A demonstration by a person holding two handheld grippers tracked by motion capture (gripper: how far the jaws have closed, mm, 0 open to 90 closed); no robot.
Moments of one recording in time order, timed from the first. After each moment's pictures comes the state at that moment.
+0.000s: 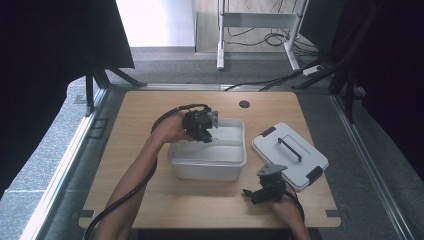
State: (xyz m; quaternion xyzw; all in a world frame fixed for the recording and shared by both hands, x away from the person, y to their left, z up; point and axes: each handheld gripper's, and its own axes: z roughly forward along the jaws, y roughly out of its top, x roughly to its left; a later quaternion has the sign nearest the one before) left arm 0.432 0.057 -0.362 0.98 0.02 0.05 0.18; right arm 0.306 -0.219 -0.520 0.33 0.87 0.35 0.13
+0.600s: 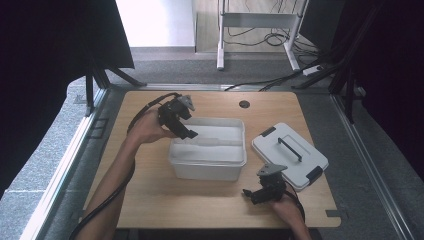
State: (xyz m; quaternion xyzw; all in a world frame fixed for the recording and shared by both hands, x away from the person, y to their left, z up) left arm 0.425 0.132 -0.336 0.94 0.18 0.09 0.27; right arm 0.306 -0.220 -0.520 0.33 0.87 0.35 0.13
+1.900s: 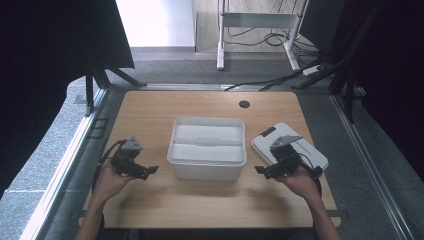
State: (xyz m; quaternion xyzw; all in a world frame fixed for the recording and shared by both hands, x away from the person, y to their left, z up) left arm 0.326 0.250 -0.459 0.86 0.36 0.13 0.33; right arm 0.352 -0.246 -0.435 0.34 0.87 0.33 0.12
